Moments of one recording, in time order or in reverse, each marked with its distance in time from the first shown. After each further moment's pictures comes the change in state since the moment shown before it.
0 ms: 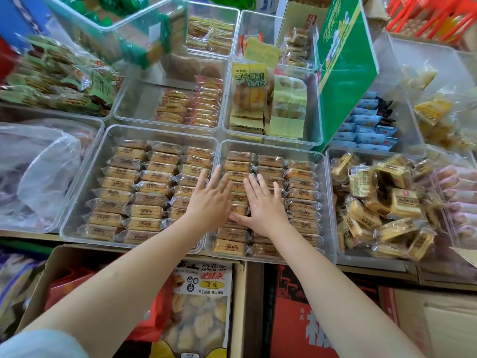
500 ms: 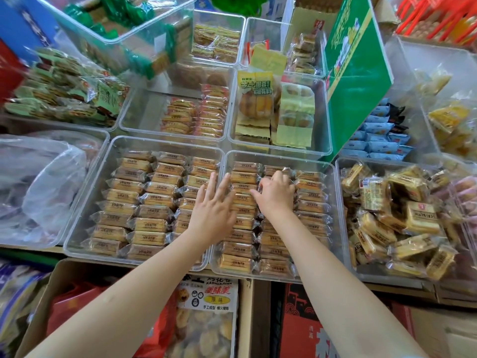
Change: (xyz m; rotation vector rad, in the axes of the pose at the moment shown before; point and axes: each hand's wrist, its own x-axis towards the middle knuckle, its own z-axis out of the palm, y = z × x) left_hand 0.010 -0.007 0.016 -0.274 0.106 -0.089; right_hand 0.052 0.004 -0.033 0.175 0.166 0.347
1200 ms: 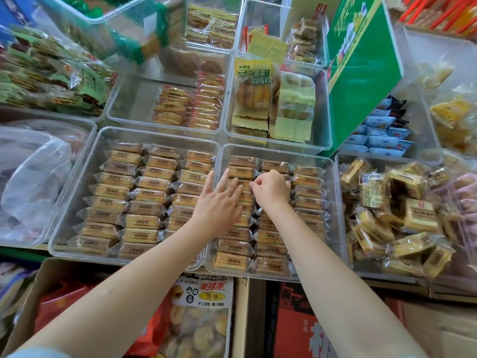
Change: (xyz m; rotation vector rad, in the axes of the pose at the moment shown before) left_hand 0.017 0.013 -0.010 0.201 -0.087 0.121; right_hand 0.013 -0.004 0.008 0.176 -0.008 0.089
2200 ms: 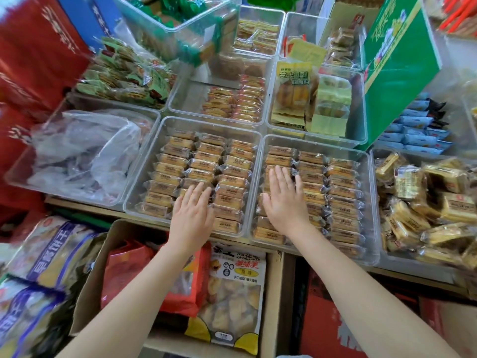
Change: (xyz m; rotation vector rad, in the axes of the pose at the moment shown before) left_hand -0.153 -0.062 0.051 -0.498 0.223 -0.431; right_hand -0.099 -0.016 0.023 -0.263 -0.022 -0.436
